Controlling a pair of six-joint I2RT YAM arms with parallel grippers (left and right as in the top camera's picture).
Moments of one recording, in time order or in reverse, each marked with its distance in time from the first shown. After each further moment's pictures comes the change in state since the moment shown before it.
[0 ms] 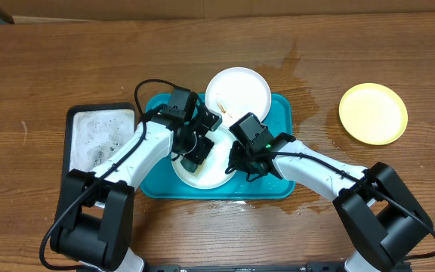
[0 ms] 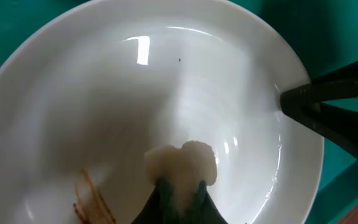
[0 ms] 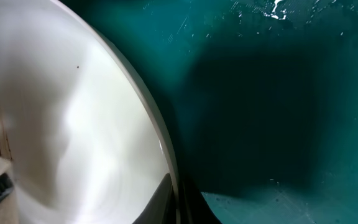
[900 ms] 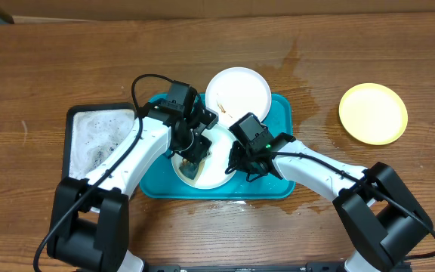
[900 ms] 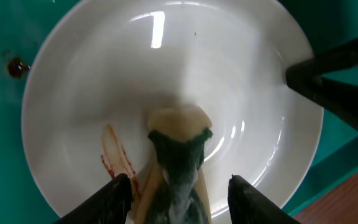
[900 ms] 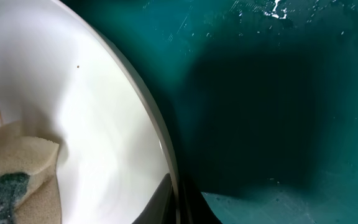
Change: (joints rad) left arm 0.000 -0.033 0.083 -0.175 -0.078 -0.002; right arm 0.000 0.000 0.000 -0.001 0.000 -0.001
